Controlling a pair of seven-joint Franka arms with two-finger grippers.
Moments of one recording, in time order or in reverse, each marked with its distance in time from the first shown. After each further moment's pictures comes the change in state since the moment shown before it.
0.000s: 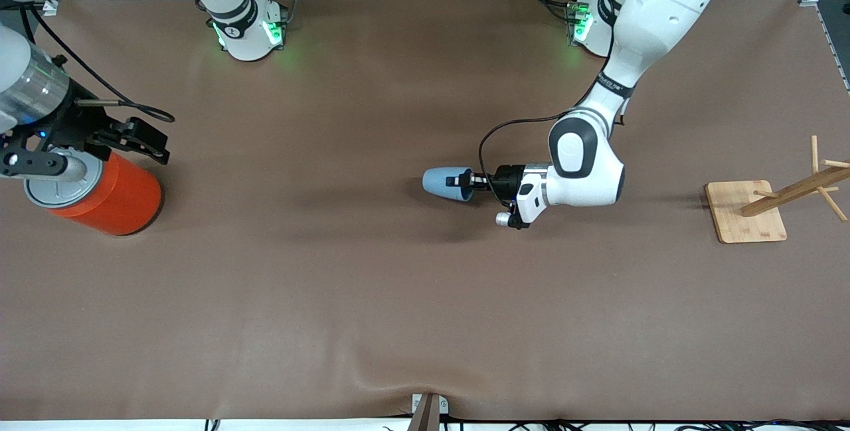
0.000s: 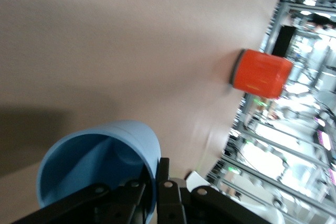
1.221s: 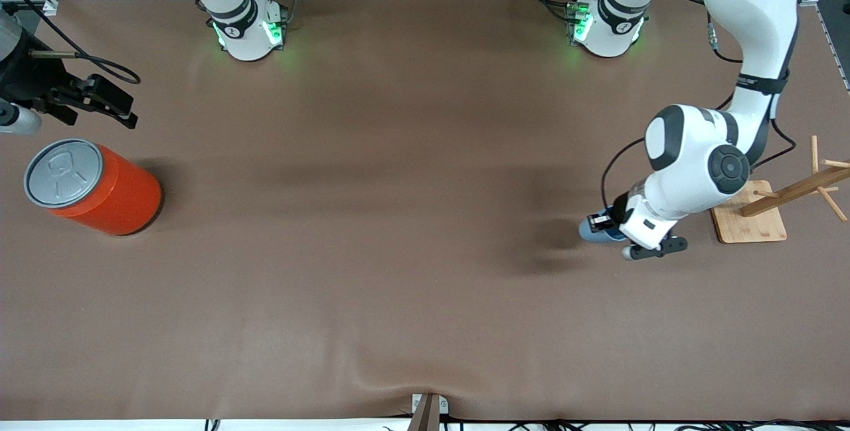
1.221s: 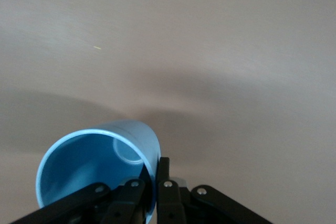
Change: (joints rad) left arm 0.286 -0.153 0.028 -0.068 1.113 0.145 -0.606; right arm 0.013 -0.110 -0.090 -0.060 0.026 -0.063 -0.090
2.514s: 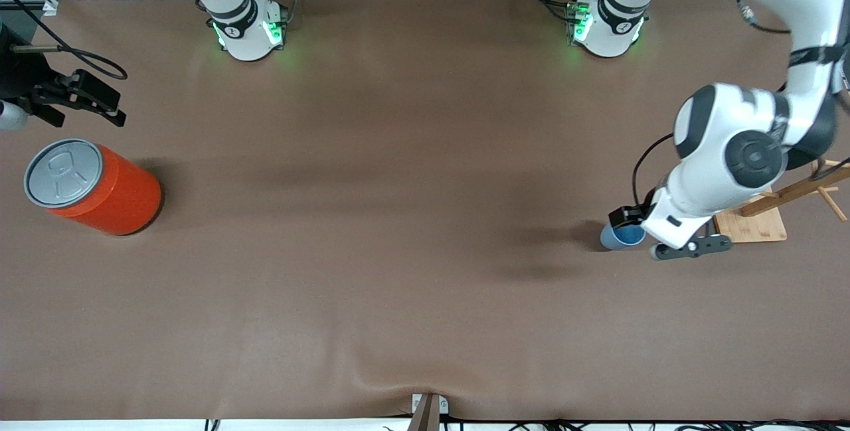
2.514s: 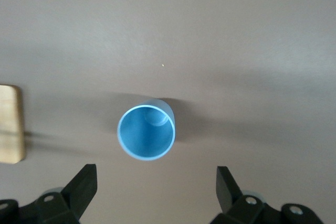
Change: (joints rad) left arm 0.009 -0.060 -0.051 0.282 0.264 -0.428 -0.105; right arm 0.000 -0.006 -0.022 0.007 0.013 0.003 -0.085
